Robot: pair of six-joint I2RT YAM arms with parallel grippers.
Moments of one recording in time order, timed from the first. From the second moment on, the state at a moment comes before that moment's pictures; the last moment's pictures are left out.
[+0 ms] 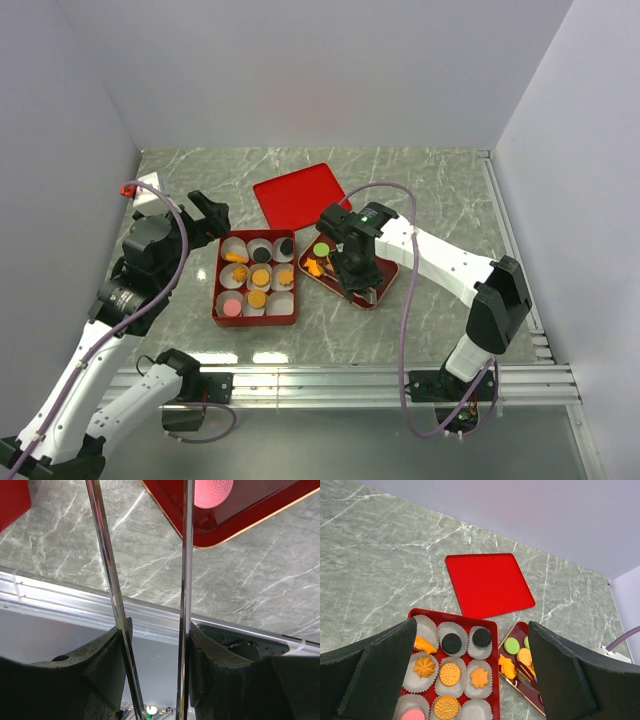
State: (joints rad) left arm -0.44 0.73 0.99 -0.45 -0.38 -0.52; right arm 0.85 1.64 1.45 -1.28 0.04 0.52
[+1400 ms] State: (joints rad) left arm -0.44 0.71 0.95 -0.45 -0.38 -0.52; right arm 0.82 1.55 1.34 -1.32 0.07 0.59
